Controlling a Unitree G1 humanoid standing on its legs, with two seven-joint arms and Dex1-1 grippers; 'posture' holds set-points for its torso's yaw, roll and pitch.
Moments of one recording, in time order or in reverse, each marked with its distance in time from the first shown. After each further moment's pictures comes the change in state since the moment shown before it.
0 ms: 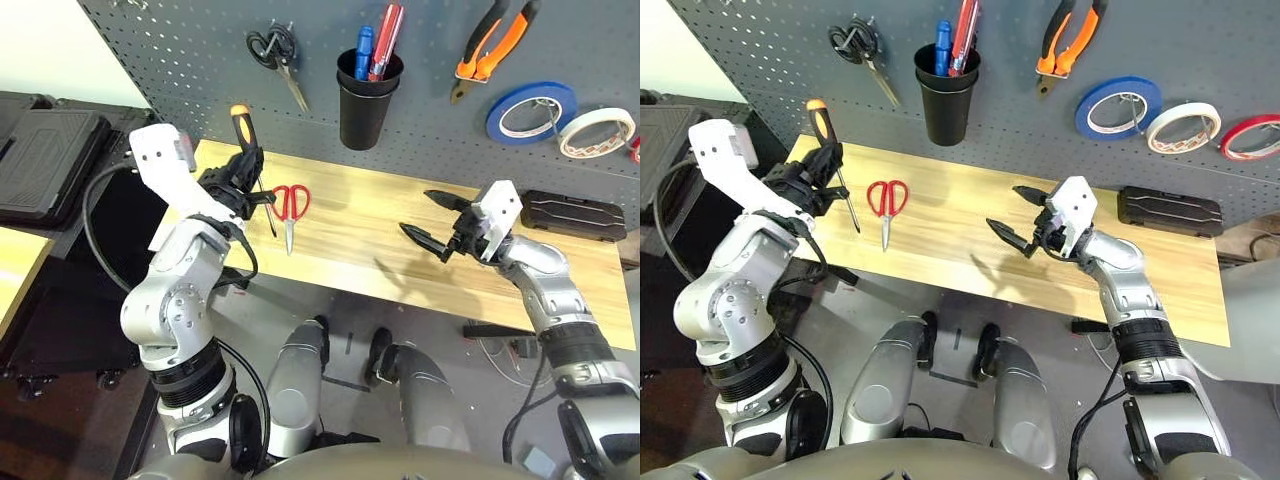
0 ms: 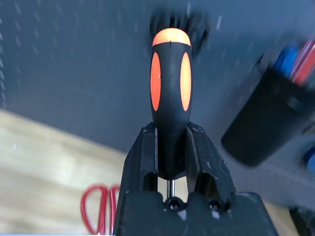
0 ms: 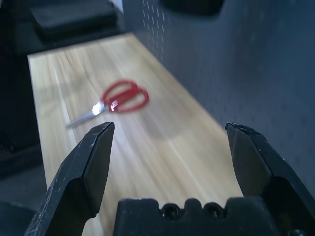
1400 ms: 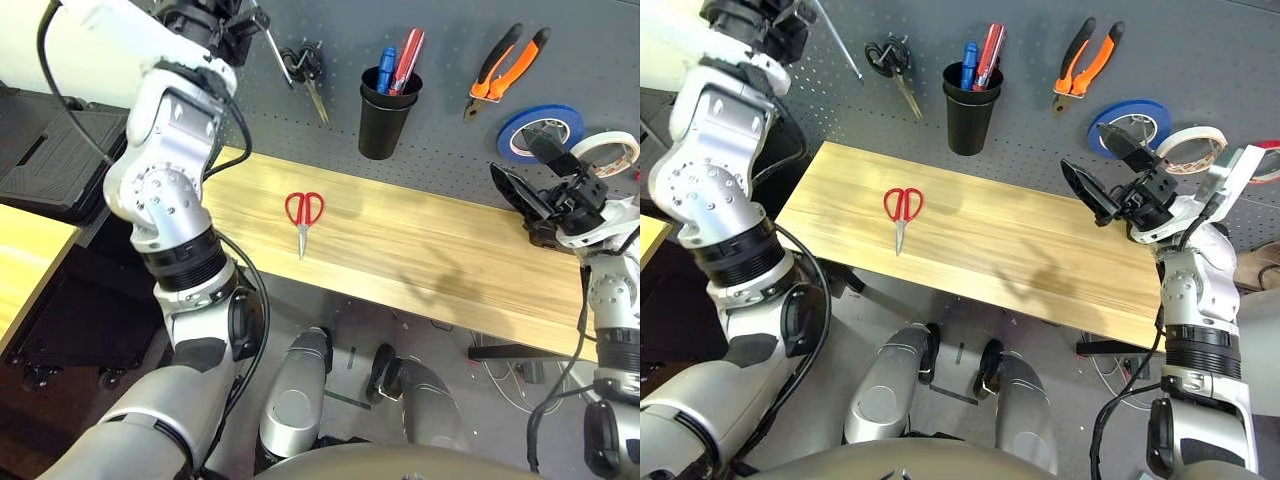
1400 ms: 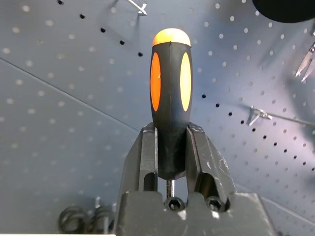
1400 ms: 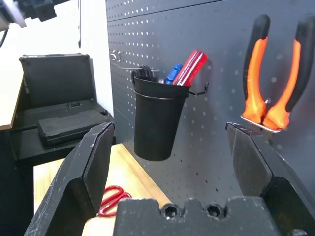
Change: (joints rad) left arm -0.564 0.019 -0.051 0.434 -0.146 -0.341 0.118; right arm 0.064 -0.076 -0.309 -0.211 0.370 0.118 0.127
